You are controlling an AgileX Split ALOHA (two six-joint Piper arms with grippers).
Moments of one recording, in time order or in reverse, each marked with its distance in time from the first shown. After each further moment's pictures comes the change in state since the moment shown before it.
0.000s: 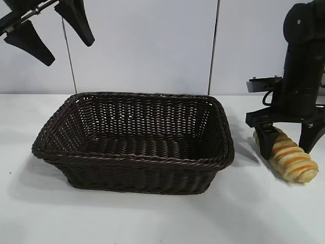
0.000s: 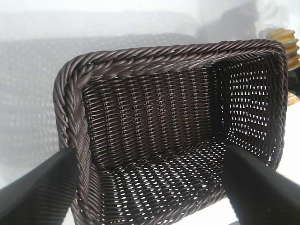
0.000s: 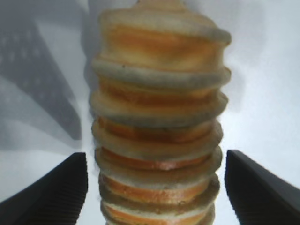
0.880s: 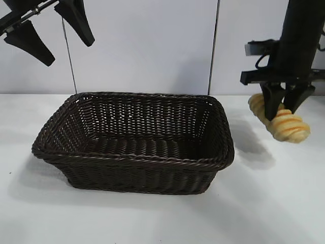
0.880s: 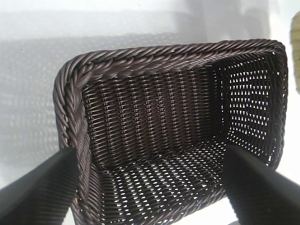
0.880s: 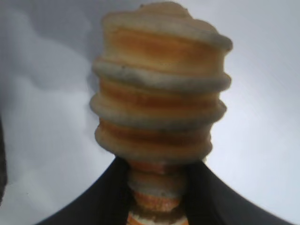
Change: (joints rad) left arm 0.000 0.000 0.000 0.000 0.000 0.000; right arm 0.000 -0.075 -0.399 0.088 0.238 -0.003
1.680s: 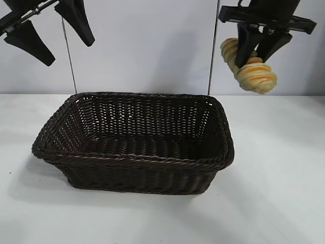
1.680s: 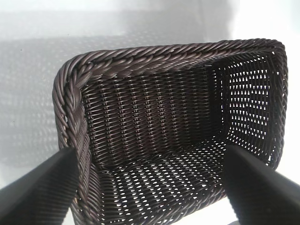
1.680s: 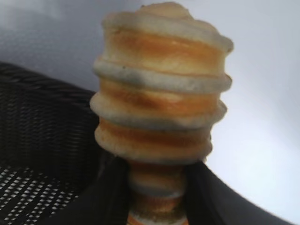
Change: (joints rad) left arm 0.000 0.000 0.000 0.000 0.000 0.000; right arm 0.274 -0.048 -0.005 0.102 0.018 -0.028
